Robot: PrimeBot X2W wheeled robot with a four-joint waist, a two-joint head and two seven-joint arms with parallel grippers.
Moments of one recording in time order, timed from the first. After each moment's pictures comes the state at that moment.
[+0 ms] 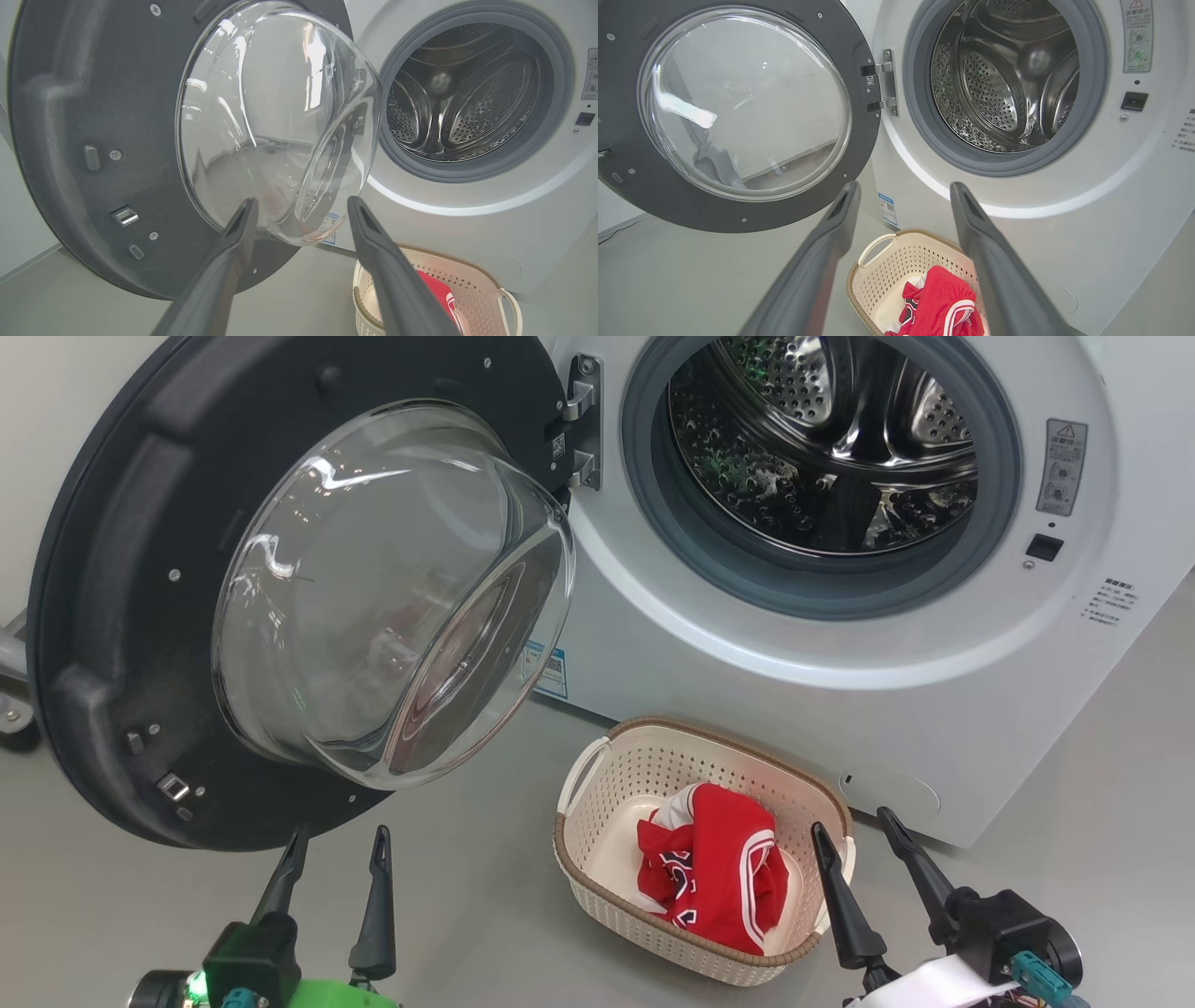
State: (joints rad) left arm 0.13 0.07 -0.22 -0.04 -0.26 0.11 -0.14; right arm 0.13 -0.04 0.24 0.10 0.25 0.05 -0.26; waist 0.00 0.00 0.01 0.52
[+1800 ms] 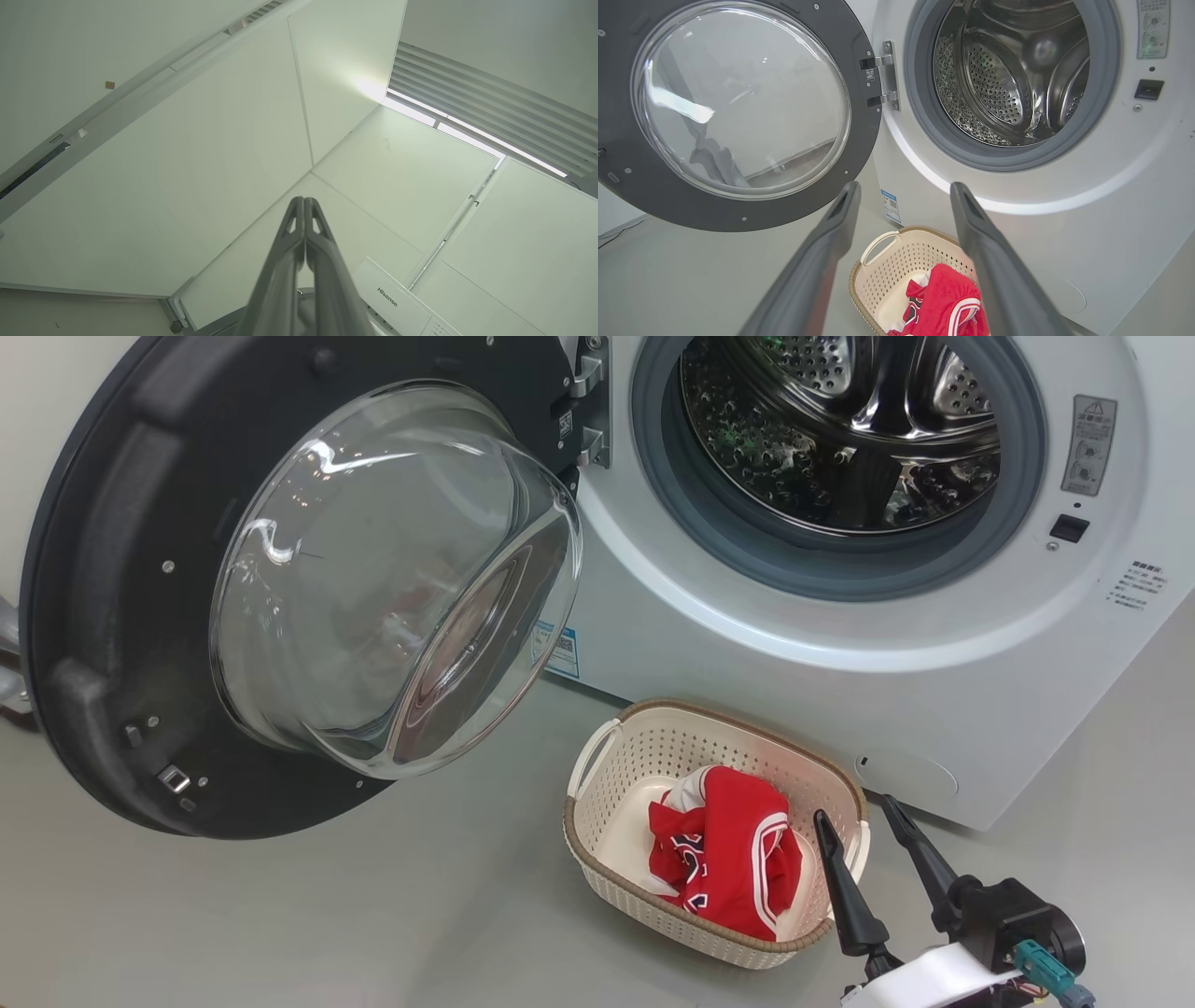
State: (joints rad) left arm -0.05 0.16 0.31 -0.39 -1.26 -0.04 -0.23; right arm 0.11 -0.04 0.24 0.10 0.24 0.05 -0.26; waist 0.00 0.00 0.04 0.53
